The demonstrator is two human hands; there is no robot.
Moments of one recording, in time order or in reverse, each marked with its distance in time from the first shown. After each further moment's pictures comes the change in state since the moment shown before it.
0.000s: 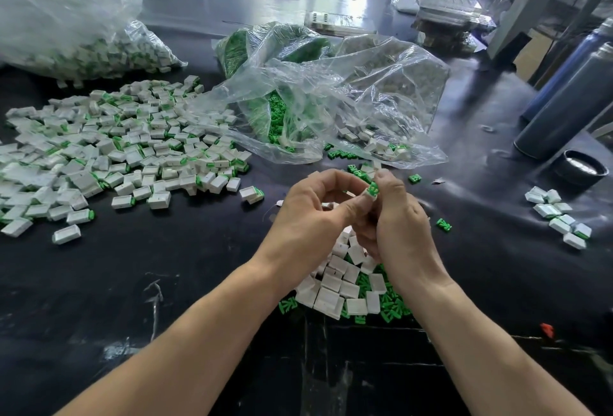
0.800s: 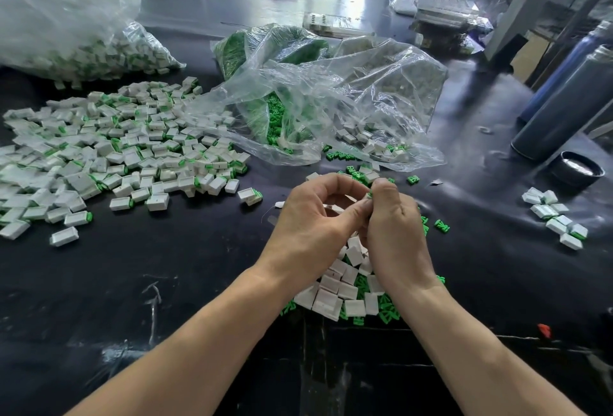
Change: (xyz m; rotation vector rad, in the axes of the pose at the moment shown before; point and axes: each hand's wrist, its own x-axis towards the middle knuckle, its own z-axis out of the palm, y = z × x) left_hand -0.001 -0.001 0.006 0.101 0.059 0.049; right_hand 0.003 0.005 0.006 -0.135 0.128 -0.106
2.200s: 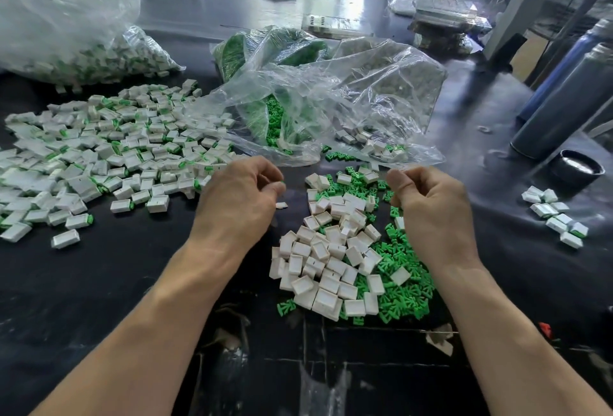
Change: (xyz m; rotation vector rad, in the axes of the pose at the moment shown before) left_hand 0.022 -0.011 -0.068 0.708 0.321 -0.073; right_hand 0.029 0.010 -0.047 -0.284 0.171 -0.089
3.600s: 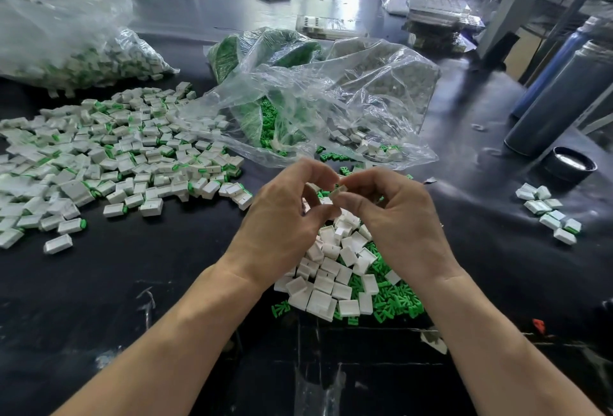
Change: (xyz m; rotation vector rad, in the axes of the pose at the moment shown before) left_hand -0.025 0.023 0.027 -0.268 -0.162 0.328; right_hand -0.017 -0.017 0.012 0.205 -0.275 -0.139
